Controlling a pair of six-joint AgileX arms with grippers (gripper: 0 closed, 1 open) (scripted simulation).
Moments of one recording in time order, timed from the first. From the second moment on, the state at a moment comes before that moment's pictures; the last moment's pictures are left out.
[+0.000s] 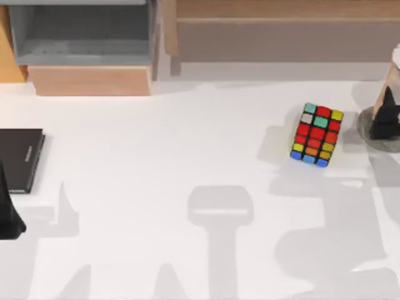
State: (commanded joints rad) left arm 0.00 0.00 0.00 0.00 0.00 0.00; right arm 0.02 2.00 0.46 1.47 0.07 0.01
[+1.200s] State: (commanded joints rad) left arm 0.00 0.00 0.00 0.00 0.00 0.00; right arm 0.03 1.65 0.51 1.11 0.08 0.07
